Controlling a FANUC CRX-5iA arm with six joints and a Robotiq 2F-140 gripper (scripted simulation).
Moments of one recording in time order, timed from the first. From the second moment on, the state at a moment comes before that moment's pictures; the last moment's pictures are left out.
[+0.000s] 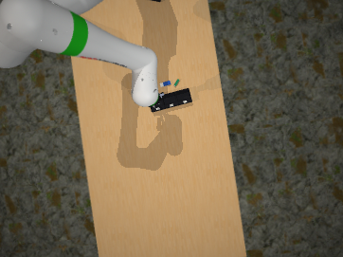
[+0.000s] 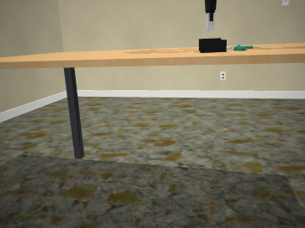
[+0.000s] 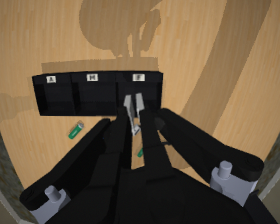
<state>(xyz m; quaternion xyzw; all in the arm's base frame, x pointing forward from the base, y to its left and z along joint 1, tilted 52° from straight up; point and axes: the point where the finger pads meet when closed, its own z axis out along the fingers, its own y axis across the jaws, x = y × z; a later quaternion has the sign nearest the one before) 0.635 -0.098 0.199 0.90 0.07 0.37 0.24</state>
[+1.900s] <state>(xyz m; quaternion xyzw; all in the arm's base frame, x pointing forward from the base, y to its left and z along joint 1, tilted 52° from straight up) 0.678 -0.120 0.162 0.90 0.07 0.37 0.24</state>
